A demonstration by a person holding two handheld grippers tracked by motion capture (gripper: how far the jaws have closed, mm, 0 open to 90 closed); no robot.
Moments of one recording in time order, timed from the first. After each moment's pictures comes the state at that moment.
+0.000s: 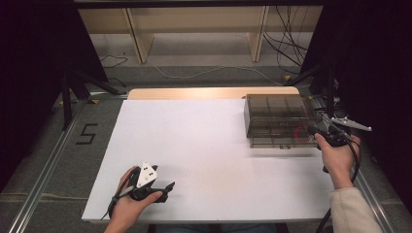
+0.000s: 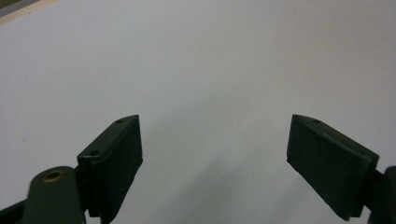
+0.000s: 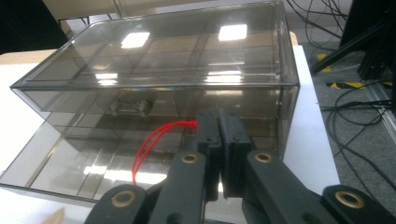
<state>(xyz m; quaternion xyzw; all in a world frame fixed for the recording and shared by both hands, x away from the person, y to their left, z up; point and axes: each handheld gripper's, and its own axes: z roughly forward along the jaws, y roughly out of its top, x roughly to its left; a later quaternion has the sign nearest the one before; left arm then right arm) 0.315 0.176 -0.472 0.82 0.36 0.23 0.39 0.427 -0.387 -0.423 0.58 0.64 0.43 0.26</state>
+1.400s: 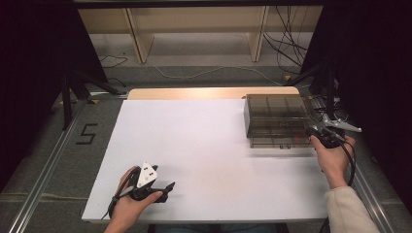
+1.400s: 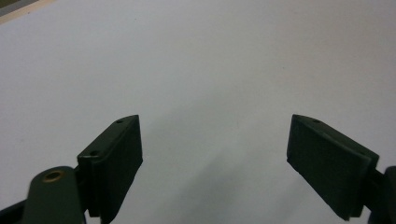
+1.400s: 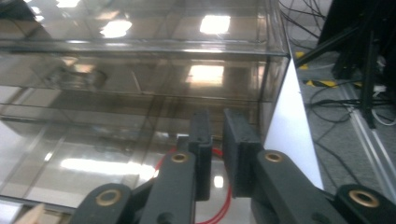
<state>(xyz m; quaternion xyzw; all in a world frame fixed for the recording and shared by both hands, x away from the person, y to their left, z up) 0.316 0.175 -0.472 0.82 0.35 0.23 0.39 0.439 -0.387 -0.445 0.58 0.65 0.39 0.29</state>
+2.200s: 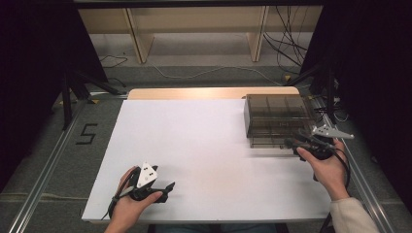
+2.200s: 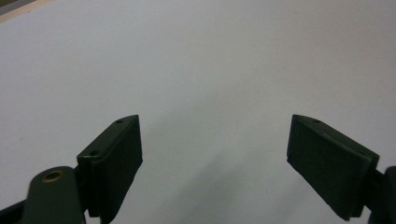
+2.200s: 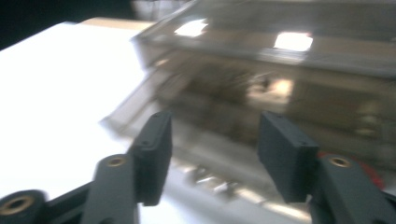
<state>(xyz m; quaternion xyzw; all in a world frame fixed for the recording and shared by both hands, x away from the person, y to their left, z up) 0.315 0.175 -0.473 0.82 0.36 0.23 0.39 0.400 -0.341 -0.434 0.45 0.73 0.47 0.21</state>
